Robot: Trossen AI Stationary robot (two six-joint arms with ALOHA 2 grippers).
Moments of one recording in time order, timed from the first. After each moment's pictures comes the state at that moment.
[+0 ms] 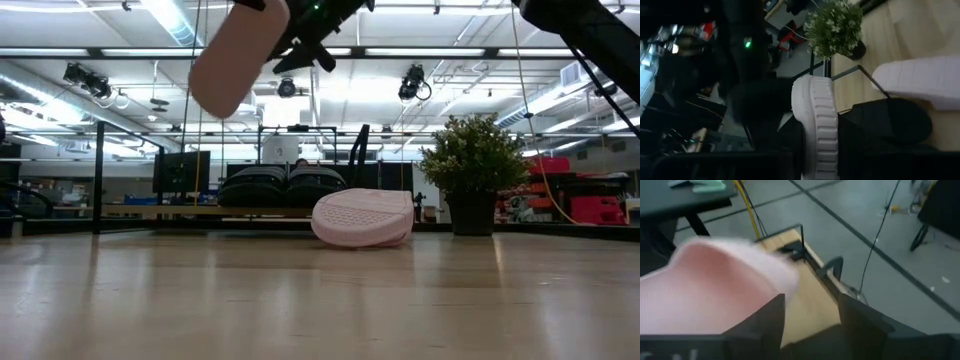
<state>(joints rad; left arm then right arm) 0.00 1.14 1.25 -0.53 -0.65 0.65 -0.36 2.15 2.33 -0.73 0.06 0.12</state>
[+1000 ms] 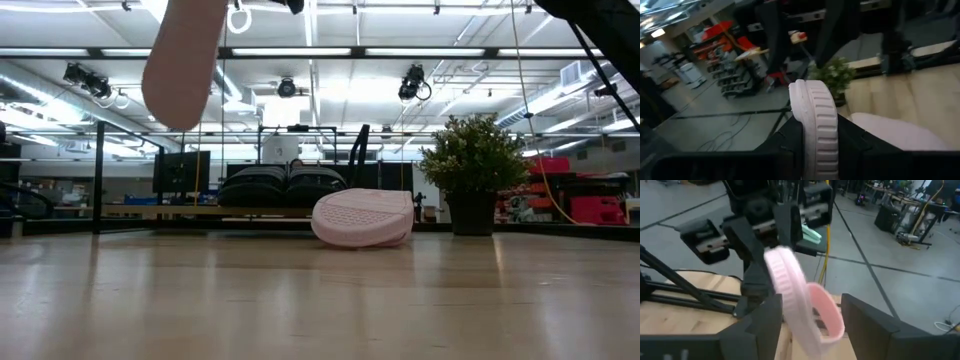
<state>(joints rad) 0.16 0.67 0.99 -0.45 -0.29 0.35 -0.25 2.08 2.33 -0.47 -0.26 -0.22</state>
